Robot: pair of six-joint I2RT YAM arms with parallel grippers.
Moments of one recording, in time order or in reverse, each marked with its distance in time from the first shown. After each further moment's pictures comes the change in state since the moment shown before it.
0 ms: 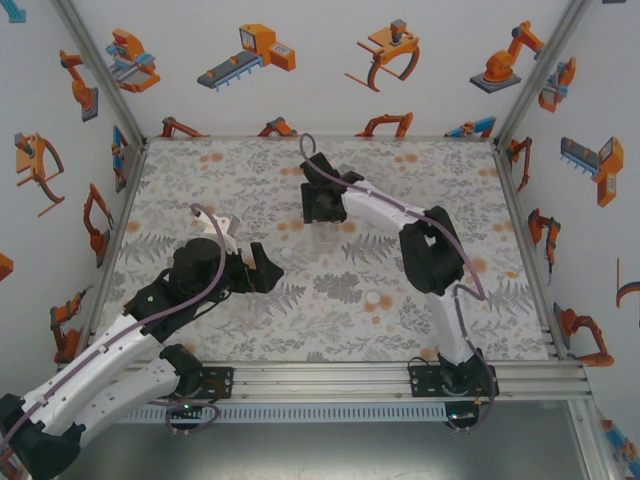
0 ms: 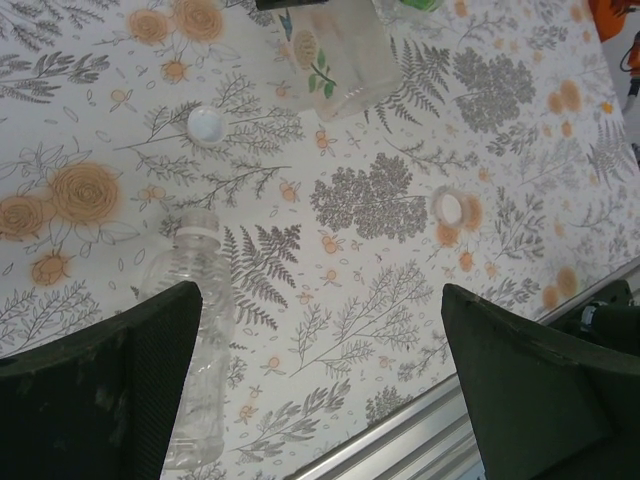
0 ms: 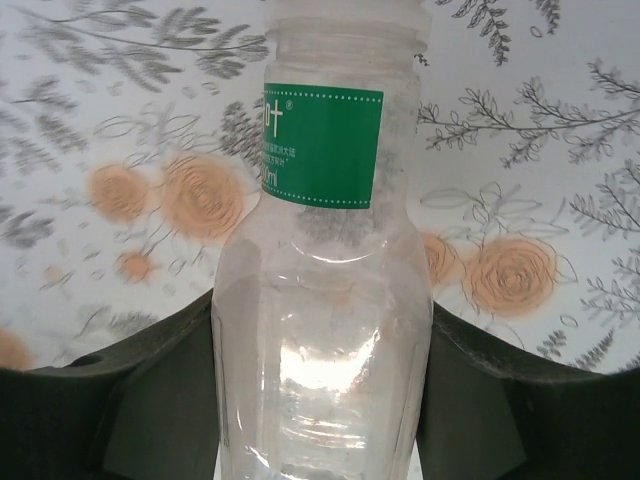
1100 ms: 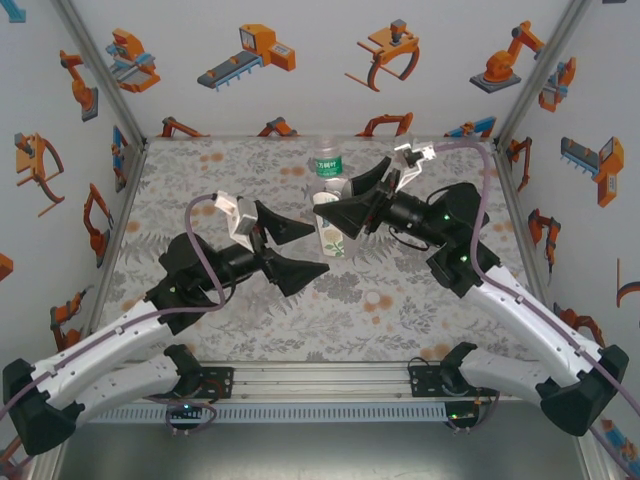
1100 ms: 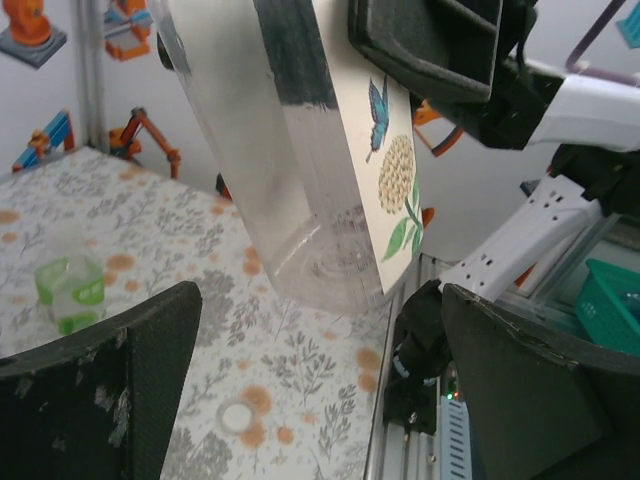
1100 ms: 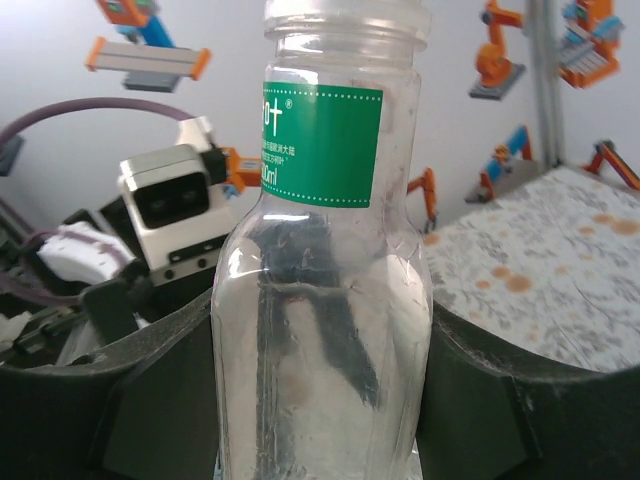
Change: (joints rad) left arm -0.153 0.161 0.064 0.840 0.498 0.200; right arm 0.031 -1.094 -0.706 0.951 -0.661 0.095
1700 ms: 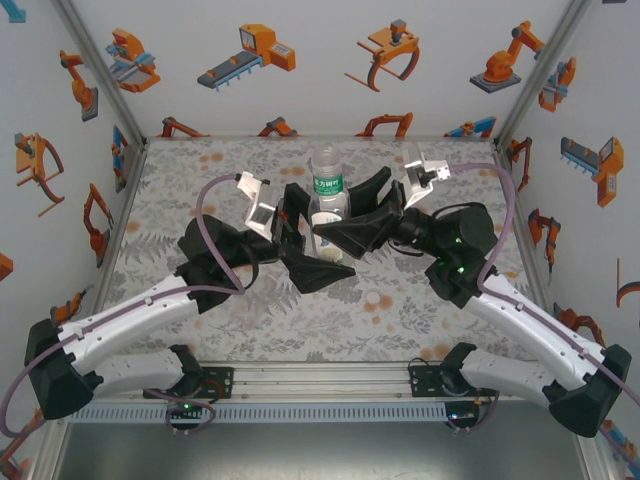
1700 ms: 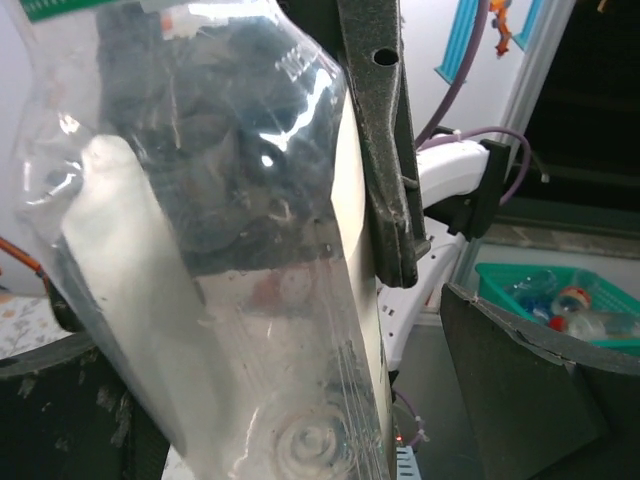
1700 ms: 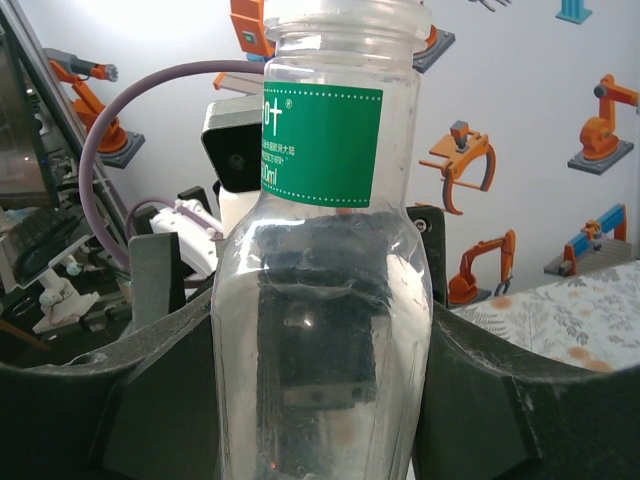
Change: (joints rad) left arm -0.085 0.229 0.175 0.260 0.193 -0.078; right arm 0.082 -0.031 -0.063 0.222 -0.043 0.038
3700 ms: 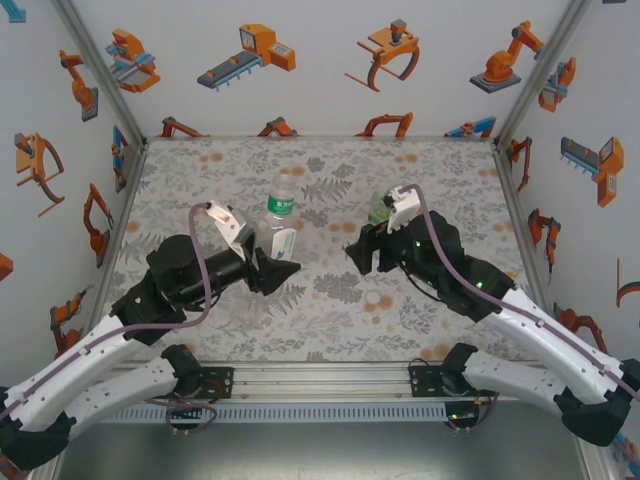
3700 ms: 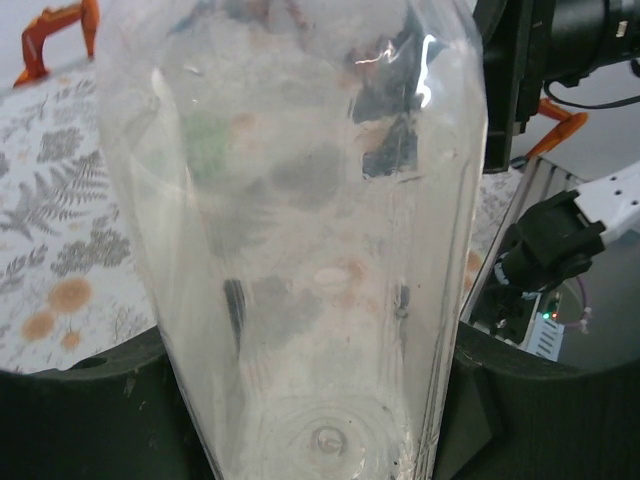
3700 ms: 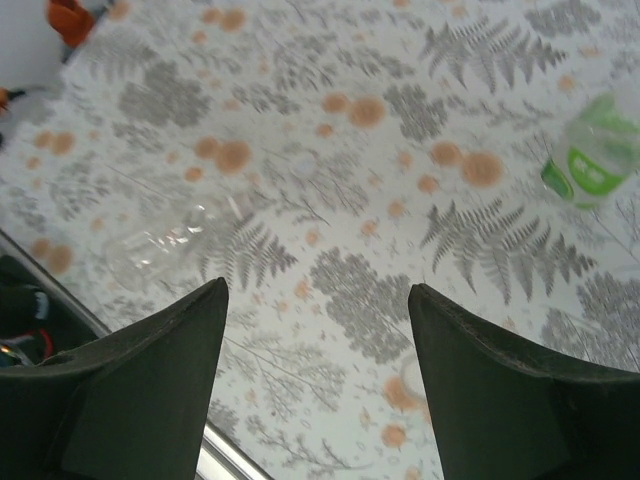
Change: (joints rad) left arm 0.089 -0.399 -0.103 -0.866 -0.457 0.256; right arm 0.062 -0.100 -0.010 -1.044 0.713 -0.294
